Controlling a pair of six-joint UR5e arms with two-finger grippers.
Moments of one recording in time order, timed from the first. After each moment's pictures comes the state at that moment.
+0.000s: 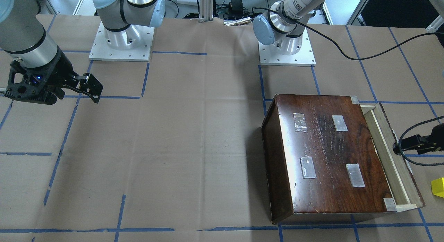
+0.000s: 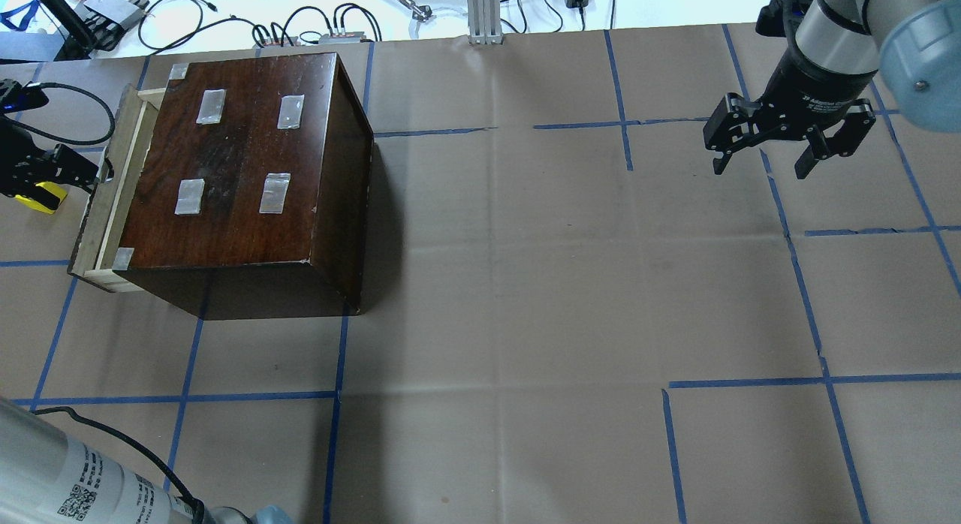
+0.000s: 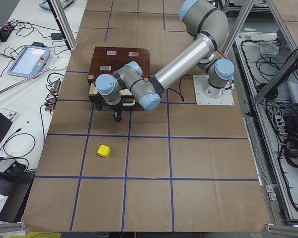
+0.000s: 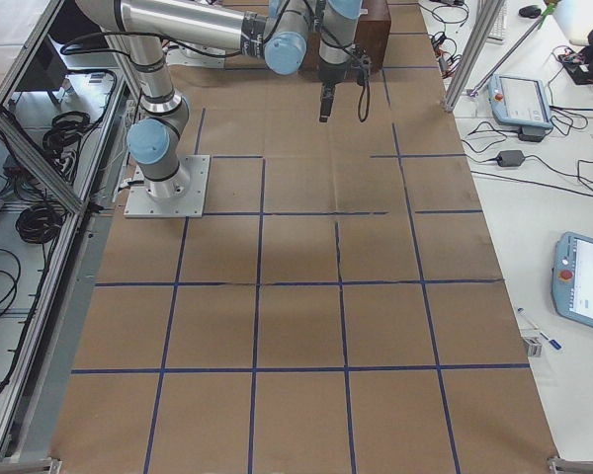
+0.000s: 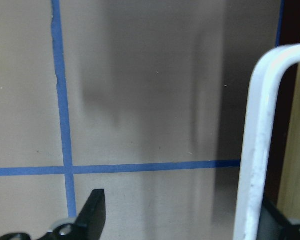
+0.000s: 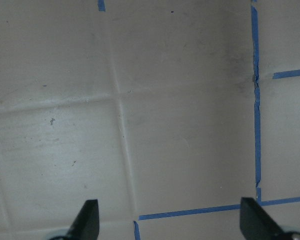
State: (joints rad) left arm -0.92 -2.07 -1.41 -1.38 1.51 0.64; right arm 1.43 -1.52 1.65 -1.63 -1.57 -0.03
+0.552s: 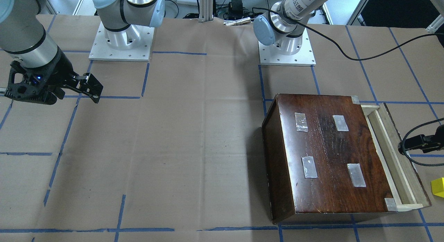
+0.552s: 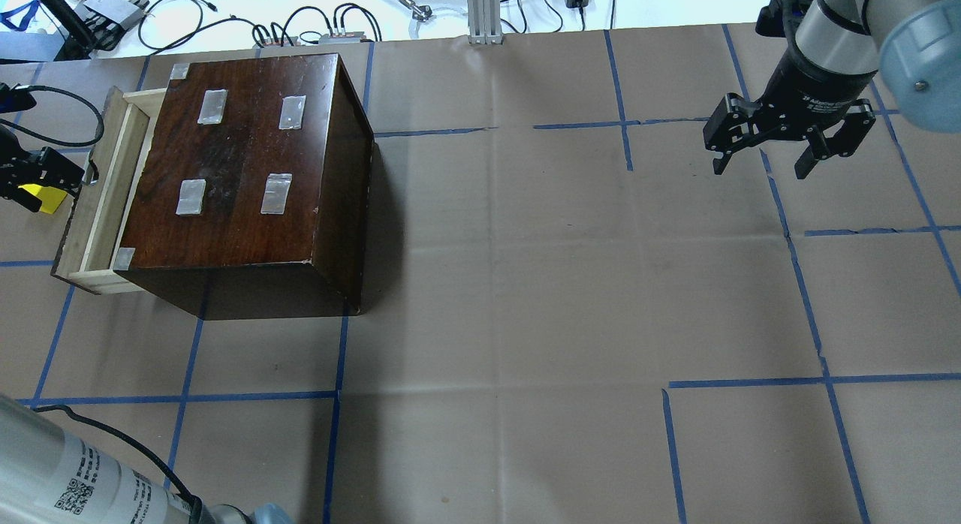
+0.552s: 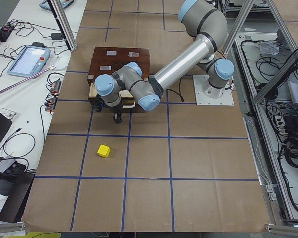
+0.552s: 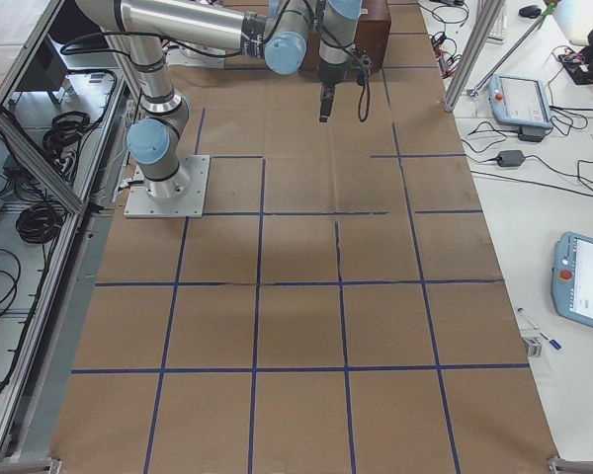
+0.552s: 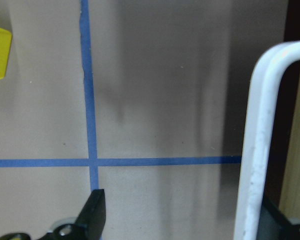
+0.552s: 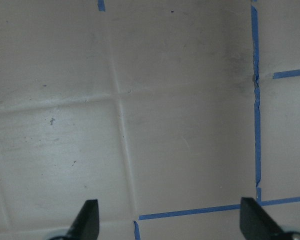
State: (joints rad) left arm -0.91 -2.08 -1.40 -1.38 1.55 0.65; right arm 1.43 -1.52 1.65 -1.63 -1.57 -0.03
